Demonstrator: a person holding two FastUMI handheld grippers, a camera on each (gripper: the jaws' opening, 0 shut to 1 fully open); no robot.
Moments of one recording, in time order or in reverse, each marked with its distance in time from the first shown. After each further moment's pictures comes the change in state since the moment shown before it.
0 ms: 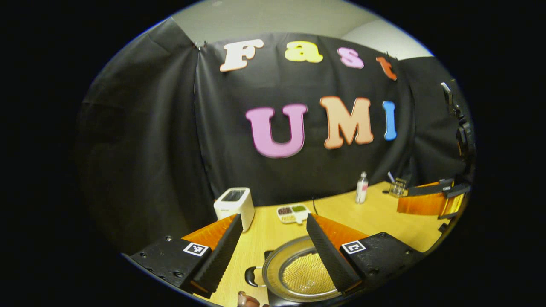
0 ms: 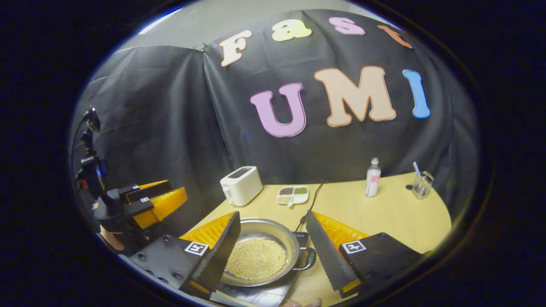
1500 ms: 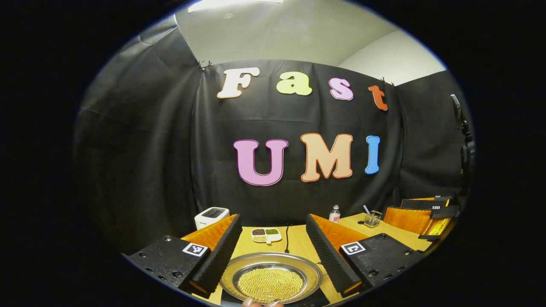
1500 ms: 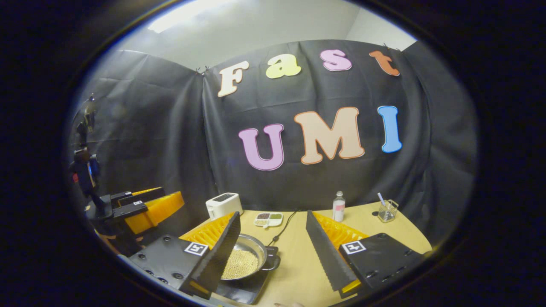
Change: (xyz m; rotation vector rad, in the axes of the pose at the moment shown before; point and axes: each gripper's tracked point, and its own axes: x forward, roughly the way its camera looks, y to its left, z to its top) left arm -0.040 -0.086 0.031 -0.100 -0.107 -0.051; right arm -0.098 -0.051 0.046 -0.045 -0.206 -0.105
